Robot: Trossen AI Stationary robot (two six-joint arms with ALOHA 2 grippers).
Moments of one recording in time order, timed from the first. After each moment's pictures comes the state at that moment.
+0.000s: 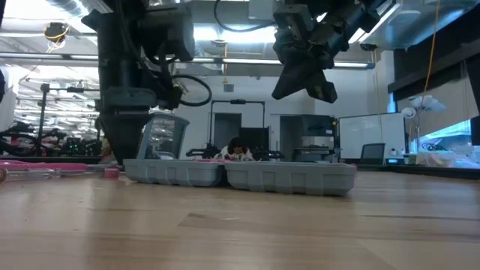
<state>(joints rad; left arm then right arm) -0.08 1.65 0.93 -0.76 -0.15 -0.65 -0.08 1.56 1.06 -0.36 -0.18 0.71</state>
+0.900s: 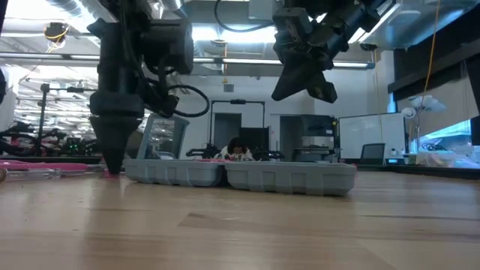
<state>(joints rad) -0.03 1.65 0.91 -0.79 -0.07 -0.49 -0.08 1.56 1.06 -0.36 -0.15 0.71</state>
